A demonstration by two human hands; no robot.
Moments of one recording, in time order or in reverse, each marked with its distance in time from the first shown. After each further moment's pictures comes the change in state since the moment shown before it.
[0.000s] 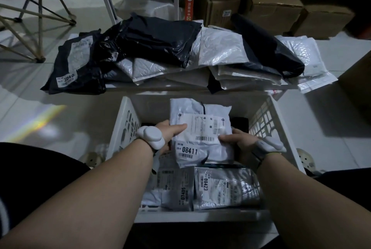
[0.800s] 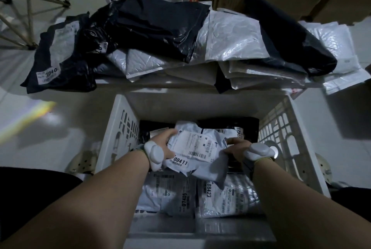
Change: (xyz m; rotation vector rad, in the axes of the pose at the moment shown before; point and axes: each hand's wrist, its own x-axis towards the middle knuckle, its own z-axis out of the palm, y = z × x) left_hand 0.057 -0.042 -0.040 0.764 -0.084 0.047; right_hand 0.083 0.021 -0.012 -0.513 0.264 0.133
